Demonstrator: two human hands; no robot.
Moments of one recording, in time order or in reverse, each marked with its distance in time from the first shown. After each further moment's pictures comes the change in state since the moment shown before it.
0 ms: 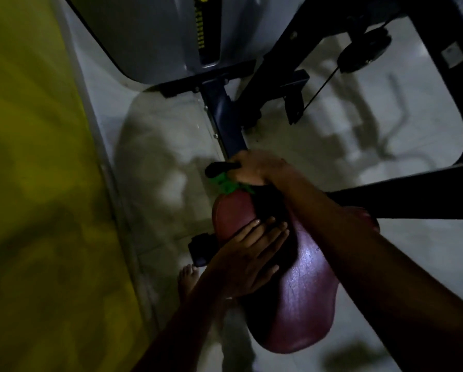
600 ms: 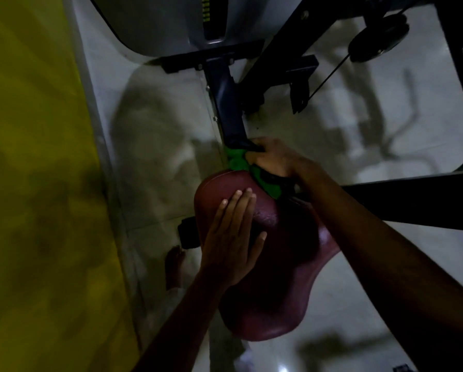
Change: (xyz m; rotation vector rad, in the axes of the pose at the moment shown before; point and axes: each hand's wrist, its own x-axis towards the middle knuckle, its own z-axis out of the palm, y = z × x) left_hand 0.027 0.032 0.004 -0.056 0.103 -0.597; right_hand -0.017 0.055 -0.001 0.426 0.055 0.061
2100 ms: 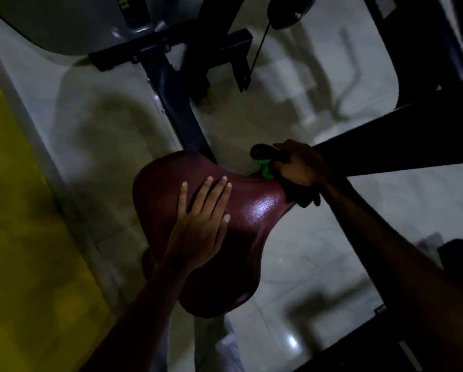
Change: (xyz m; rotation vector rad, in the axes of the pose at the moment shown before) left_hand 0.011 0.034 0.015 0.172 -0.055 0.267; right_hand -0.111 0.135 -0.045 -0.204 0.244 0.183
